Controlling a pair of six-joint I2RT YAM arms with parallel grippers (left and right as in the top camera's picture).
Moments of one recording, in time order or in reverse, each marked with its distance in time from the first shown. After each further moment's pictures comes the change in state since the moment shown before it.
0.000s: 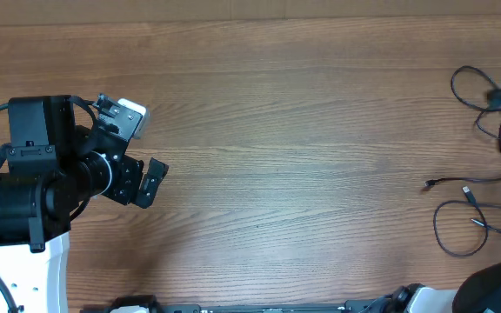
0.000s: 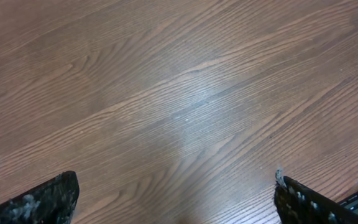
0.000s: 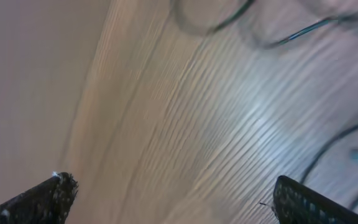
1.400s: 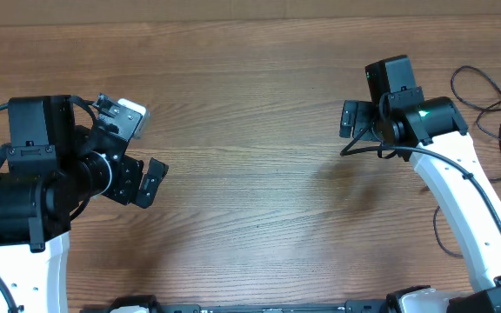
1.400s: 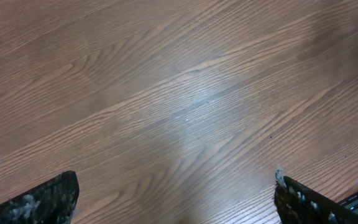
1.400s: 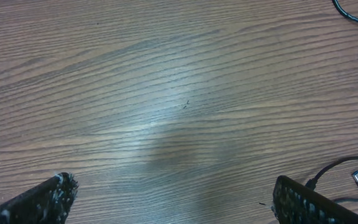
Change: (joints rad) left arm 0.000 0.000 0.000 0.000 0.000 0.000; right arm 0.839 -0.027 0.003 -0.161 0.640 -0.185
